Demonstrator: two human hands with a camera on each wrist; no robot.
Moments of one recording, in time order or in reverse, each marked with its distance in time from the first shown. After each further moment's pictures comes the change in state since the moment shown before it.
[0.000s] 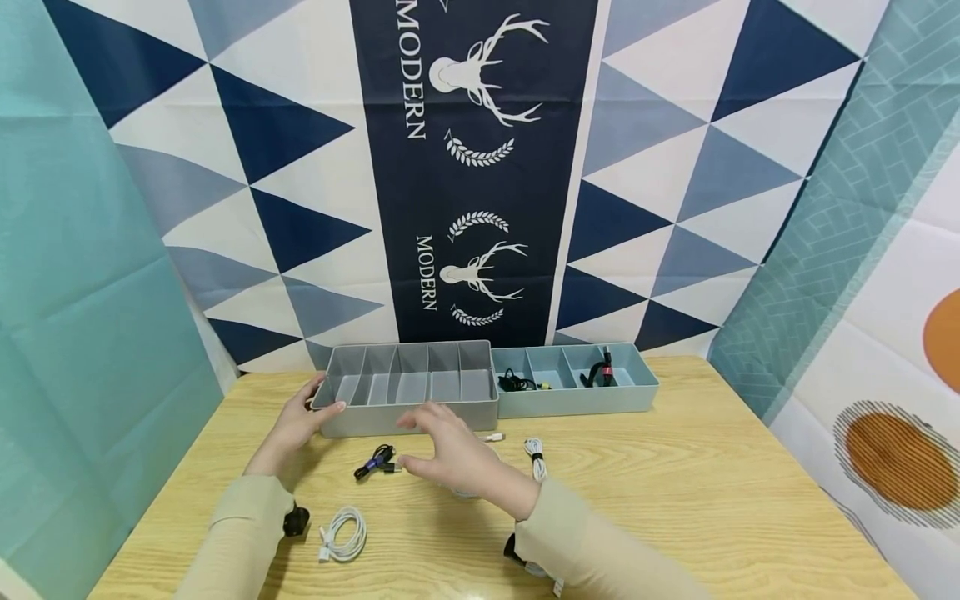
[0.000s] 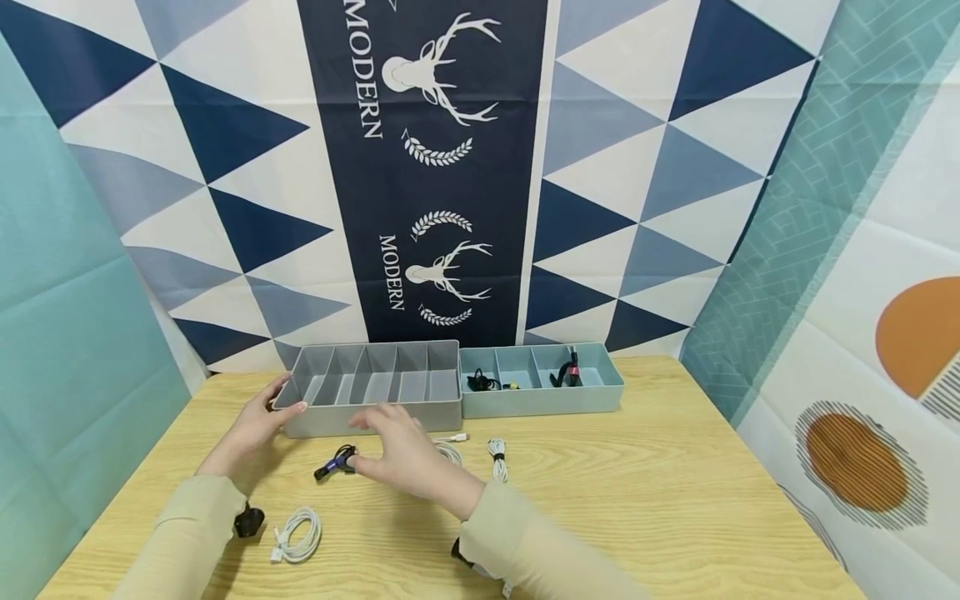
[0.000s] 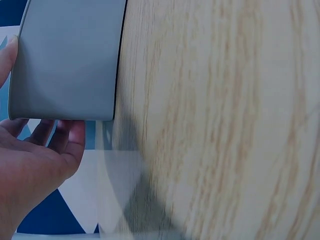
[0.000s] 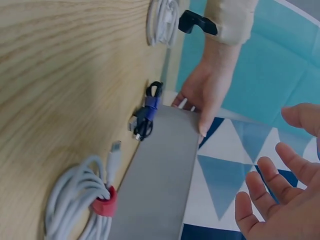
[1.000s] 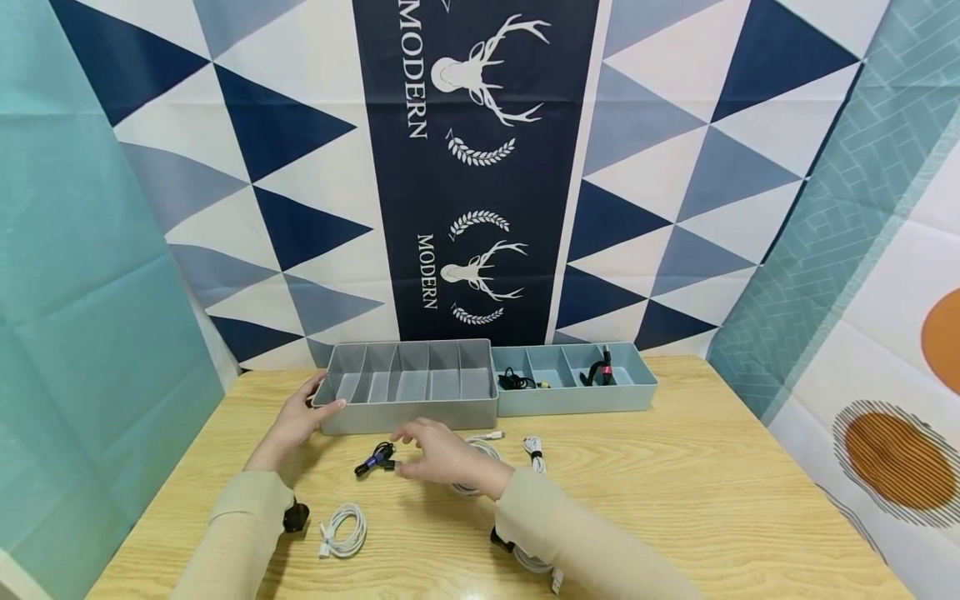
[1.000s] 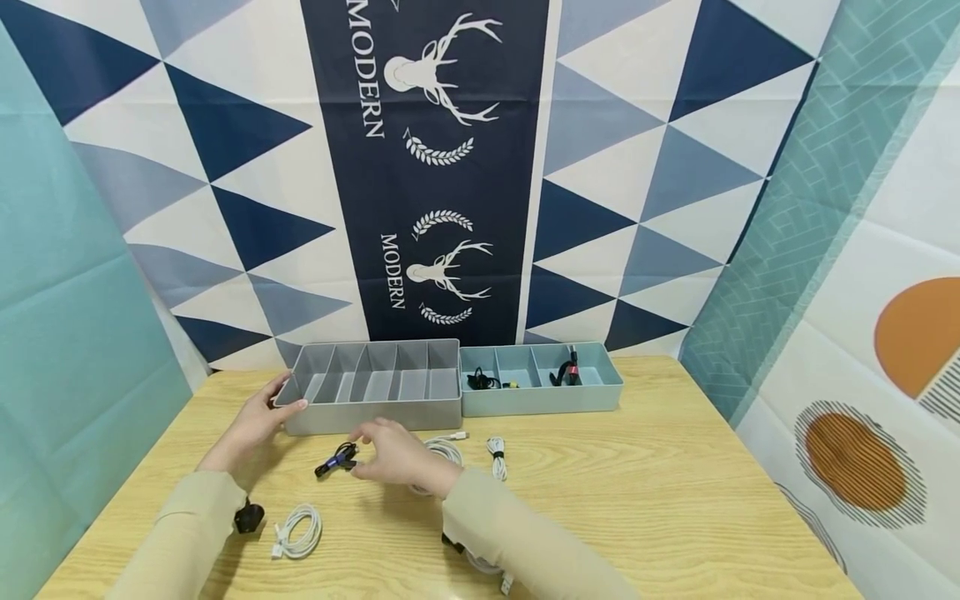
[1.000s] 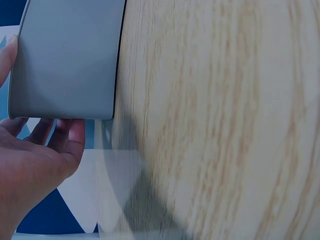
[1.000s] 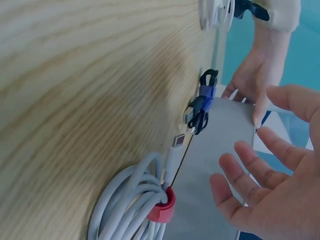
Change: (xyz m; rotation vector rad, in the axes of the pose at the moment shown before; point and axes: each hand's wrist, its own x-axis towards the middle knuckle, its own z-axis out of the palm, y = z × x) left_hand 0.001 0.000 -0.001 -0.012 -0.007 0.000; right_hand 0.018 0.025 0.036 0.000 -0.222 0.085
